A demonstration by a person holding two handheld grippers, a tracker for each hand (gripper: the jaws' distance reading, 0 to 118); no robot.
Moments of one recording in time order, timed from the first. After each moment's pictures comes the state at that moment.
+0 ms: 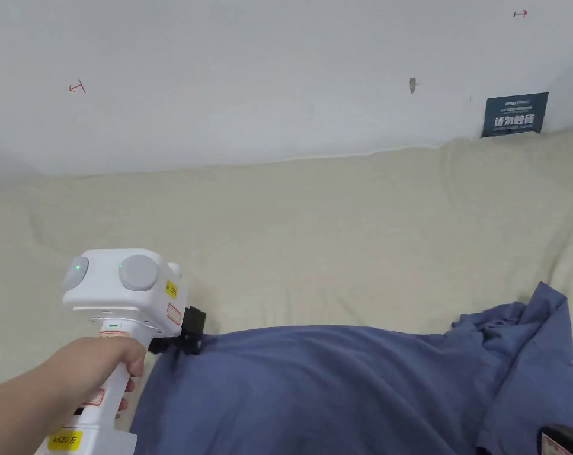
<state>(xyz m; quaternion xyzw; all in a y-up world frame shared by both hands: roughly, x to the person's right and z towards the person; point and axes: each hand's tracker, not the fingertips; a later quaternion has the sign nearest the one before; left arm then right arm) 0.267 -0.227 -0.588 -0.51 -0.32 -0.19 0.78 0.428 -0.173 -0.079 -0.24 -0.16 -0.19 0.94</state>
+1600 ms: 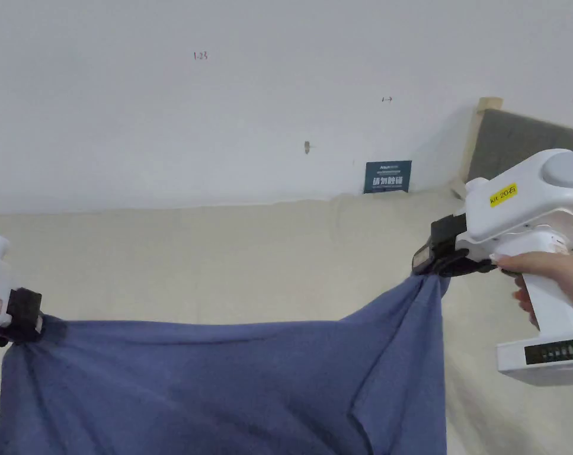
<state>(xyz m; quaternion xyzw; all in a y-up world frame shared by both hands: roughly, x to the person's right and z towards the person) 0.163 -0.064 -0.495 -0.41 -0.34 -0.11 0.84 0.614 -0.040 -0.152 -0.32 -0.21 -0.34 0.86</state>
